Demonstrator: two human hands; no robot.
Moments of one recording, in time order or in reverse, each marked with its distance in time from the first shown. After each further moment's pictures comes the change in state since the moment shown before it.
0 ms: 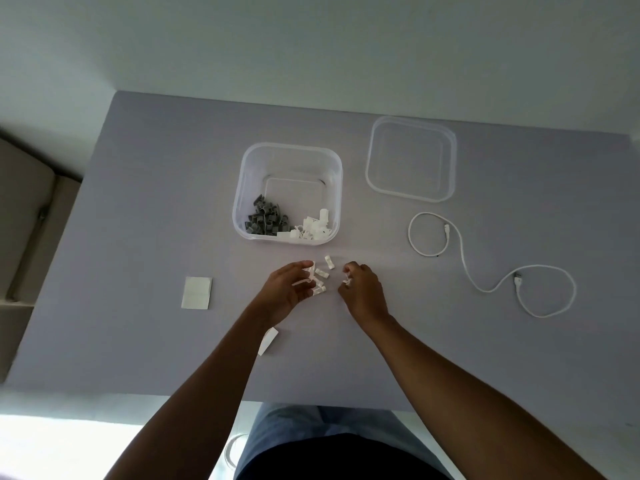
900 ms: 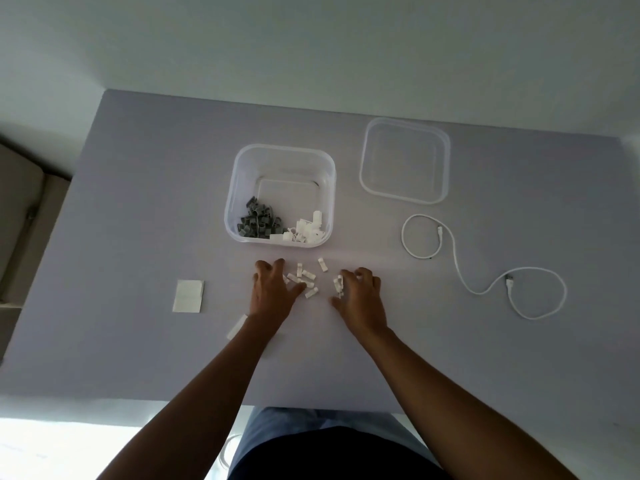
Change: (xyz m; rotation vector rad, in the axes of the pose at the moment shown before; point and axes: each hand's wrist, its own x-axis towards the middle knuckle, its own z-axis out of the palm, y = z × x) left_hand 0.017 -0.018 -0.009 1.327 0.521 0.412; right_hand -0.014 0.014 0.000 -0.048 0.000 -0.019
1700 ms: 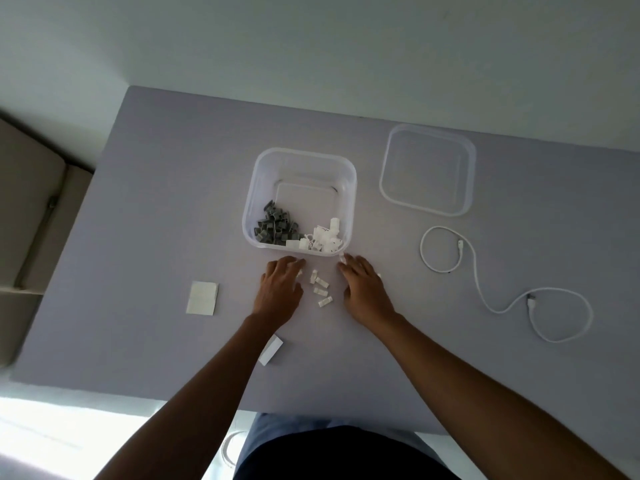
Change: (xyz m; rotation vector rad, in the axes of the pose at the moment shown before) left_hand 0.016 -0.018 -0.014 0.124 -0.036 0.271; right_hand 0.046 -0.012 0.000 -0.181 -0.122 -0.308
